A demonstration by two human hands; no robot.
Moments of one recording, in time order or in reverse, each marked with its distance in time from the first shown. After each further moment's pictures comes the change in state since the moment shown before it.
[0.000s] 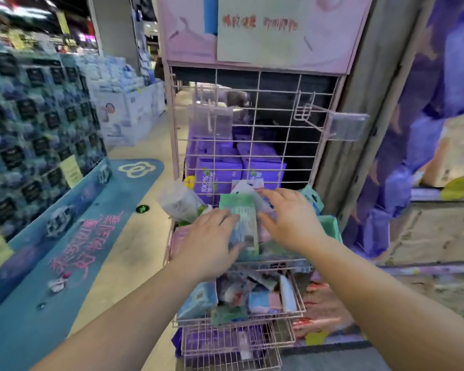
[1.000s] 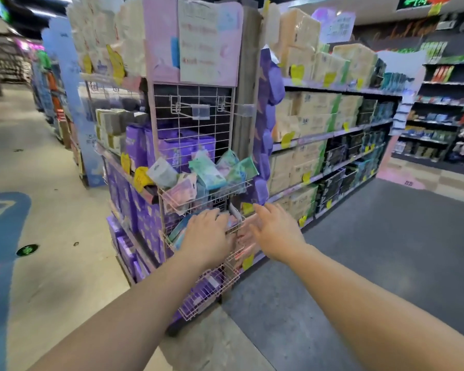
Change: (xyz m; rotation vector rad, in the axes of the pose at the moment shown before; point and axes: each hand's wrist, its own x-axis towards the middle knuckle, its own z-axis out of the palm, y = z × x) left_hand -0.257 -0.057 -0.095 -0.128 -0.065 0.478; right_hand -0.288 -0.275 -0.044 -0.176 0.022 0.618
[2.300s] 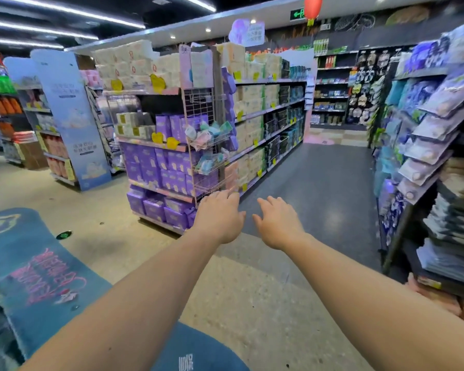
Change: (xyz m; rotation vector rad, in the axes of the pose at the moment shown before) left_hand -0.827 -0.048 -0.288 0.009 0.043 0.325; right_hand -0.793 -0.500 -0.108 -0.115 0.054 0.317
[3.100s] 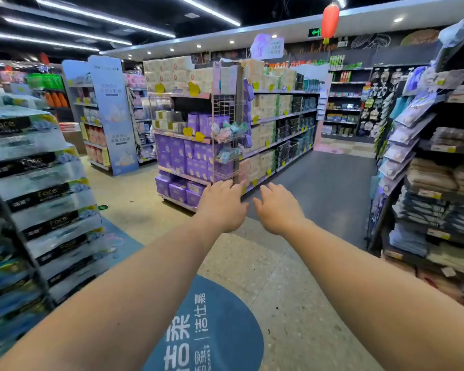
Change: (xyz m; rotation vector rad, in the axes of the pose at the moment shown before) left_hand -0.347 0.088 -0.163 -0.021 0.064 -0.049; right_hand -0.345 -0.100 -0.117 -0.008 0.092 -0.107
